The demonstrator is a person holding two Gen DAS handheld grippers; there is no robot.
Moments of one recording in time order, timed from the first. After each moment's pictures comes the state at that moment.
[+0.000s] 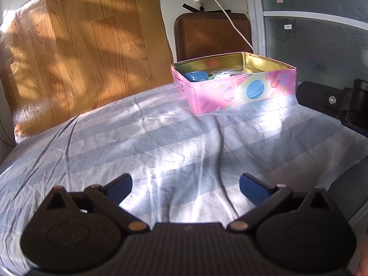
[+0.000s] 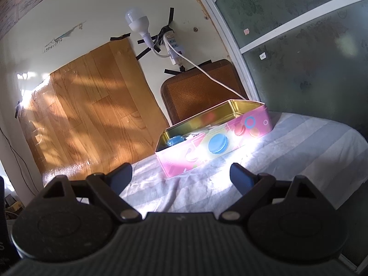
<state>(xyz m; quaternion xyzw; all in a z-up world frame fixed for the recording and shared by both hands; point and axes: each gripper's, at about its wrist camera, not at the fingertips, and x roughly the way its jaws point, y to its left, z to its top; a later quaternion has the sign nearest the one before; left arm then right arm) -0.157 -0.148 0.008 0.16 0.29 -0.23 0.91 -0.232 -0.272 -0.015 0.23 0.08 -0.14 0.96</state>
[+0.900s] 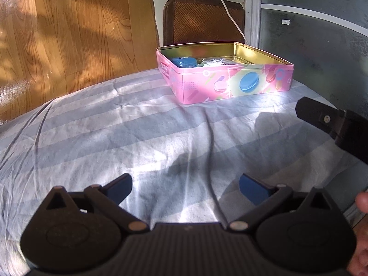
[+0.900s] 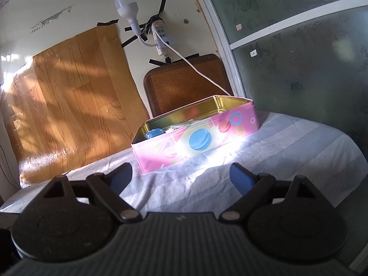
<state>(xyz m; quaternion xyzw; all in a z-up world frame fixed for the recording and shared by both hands) -0.115 -0.163 -0.011 0.12 0.34 -0.27 0.89 -0.203 -0.281 -0.031 0.19 0.11 -0.19 0.96</state>
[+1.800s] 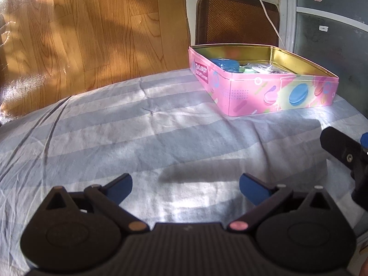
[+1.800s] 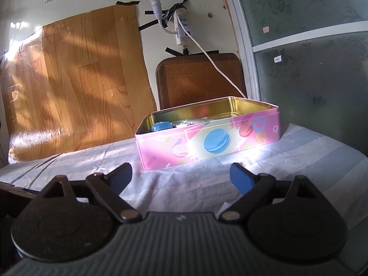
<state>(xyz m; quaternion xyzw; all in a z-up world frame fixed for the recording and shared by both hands) -0.046 -0.157 -0.025 0.11 0.34 -0.21 0.91 -0.152 -0.267 -0.044 0.12 0.13 -0.18 0.97</state>
